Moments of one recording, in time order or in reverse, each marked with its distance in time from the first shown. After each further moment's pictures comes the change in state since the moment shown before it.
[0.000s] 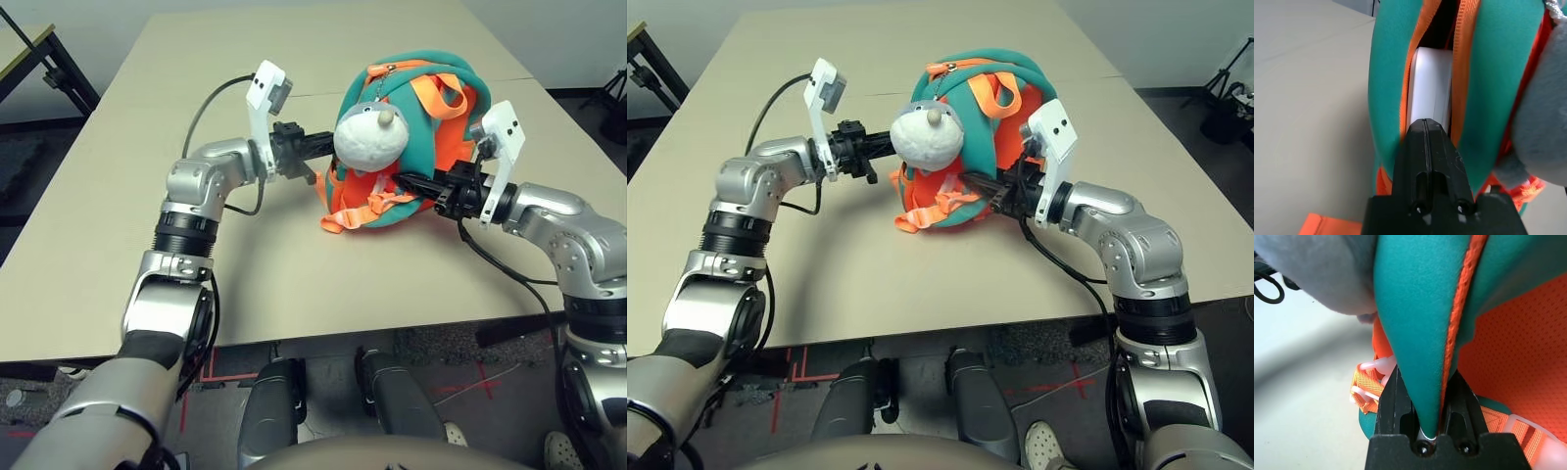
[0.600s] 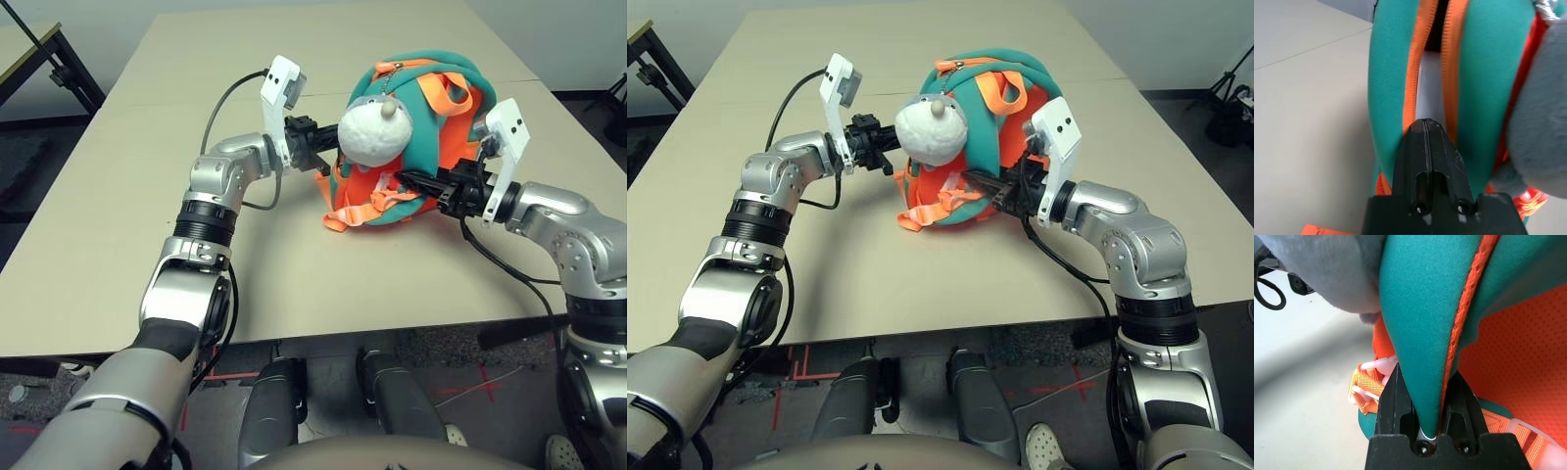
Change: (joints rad) left arm -0.028 -0.076 0.002 0.073 0.031 -0.055 -0.016; right arm 0.000 -0.004 -0.003 -0.005 -0.013 0.006 -0.006
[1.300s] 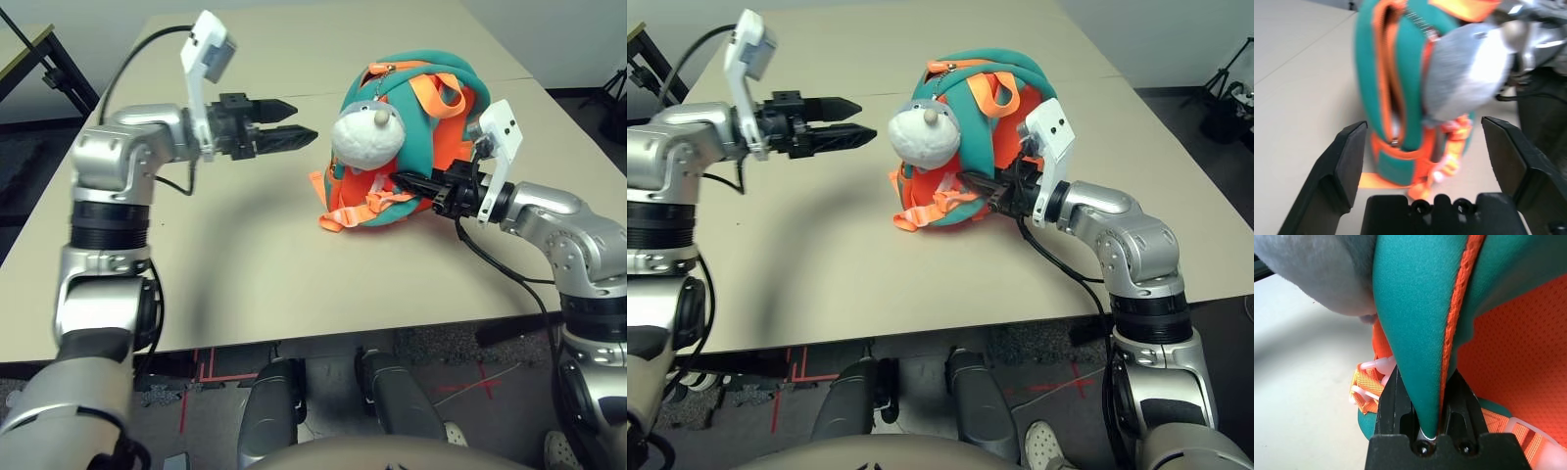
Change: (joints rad) left arm 0.059 0.470 0.051 -0.507 -0.200 0.421 -0.239; right arm -0.025 0.016 0.014 0.046 -0.009 -0.028 0.028
